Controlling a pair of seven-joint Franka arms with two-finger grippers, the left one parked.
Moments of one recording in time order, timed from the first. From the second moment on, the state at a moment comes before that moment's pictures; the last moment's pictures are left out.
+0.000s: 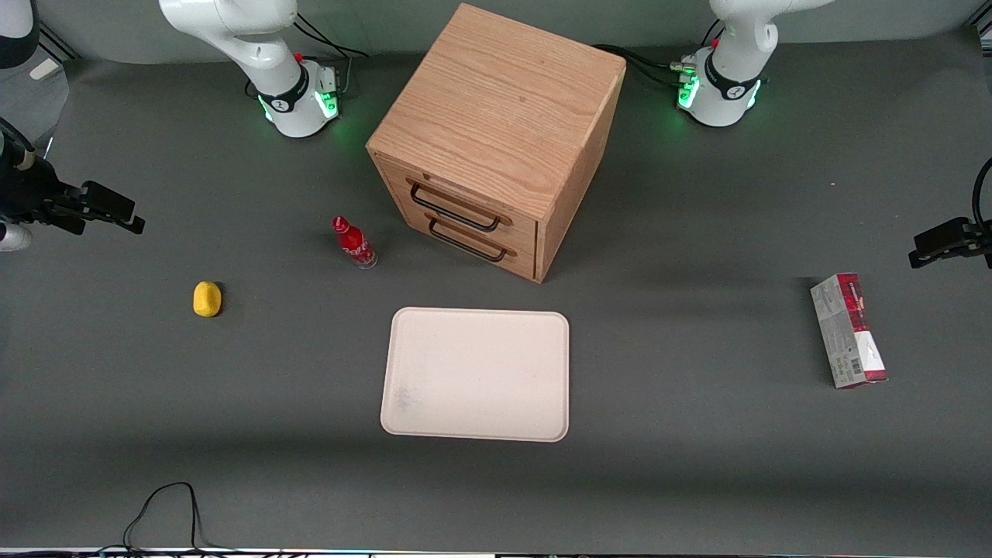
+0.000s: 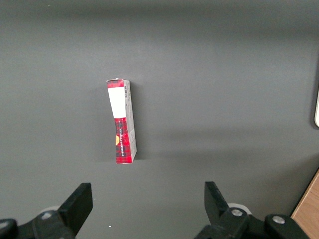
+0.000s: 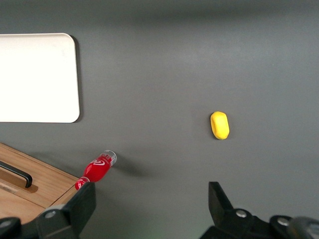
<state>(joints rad) 0.00 -0.05 -0.05 -1.68 0.06 1.61 0.01</state>
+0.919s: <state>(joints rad) 0.06 -0.08 0.19 -1.93 0.08 1.76 0.19</state>
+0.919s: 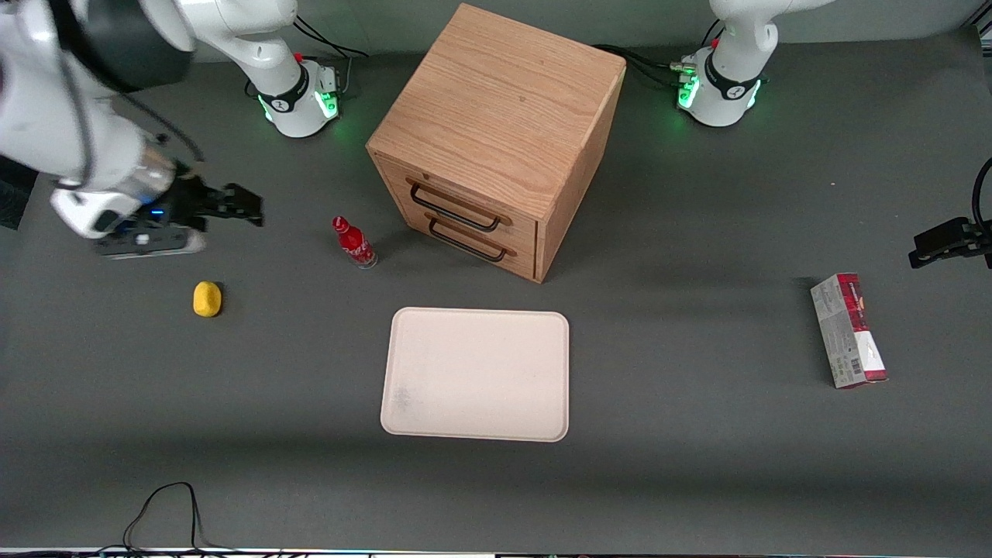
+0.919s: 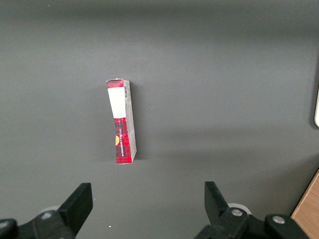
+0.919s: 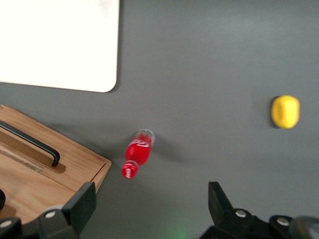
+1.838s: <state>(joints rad) 0.10 -0.17 0.30 -2.49 0.08 2.33 0.30</state>
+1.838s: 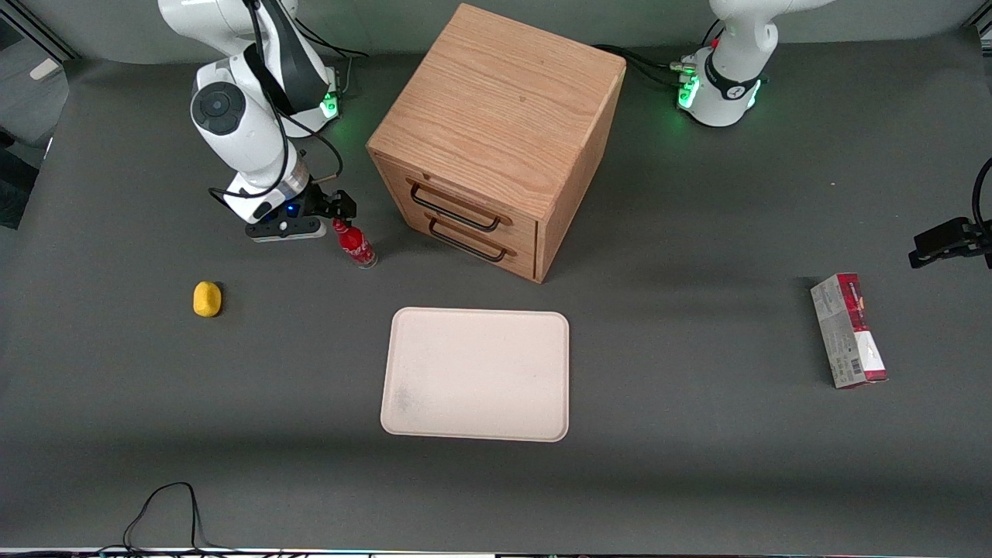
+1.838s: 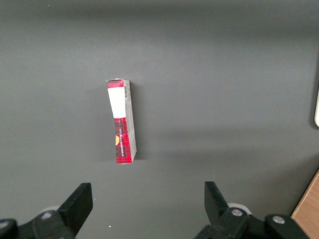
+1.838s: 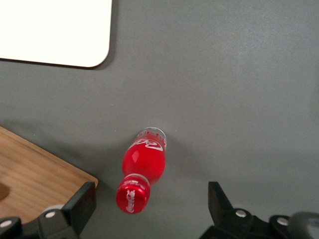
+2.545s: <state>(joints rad) 0.10 -0.12 0.33 -2.53 0.12 2.44 0.31</state>
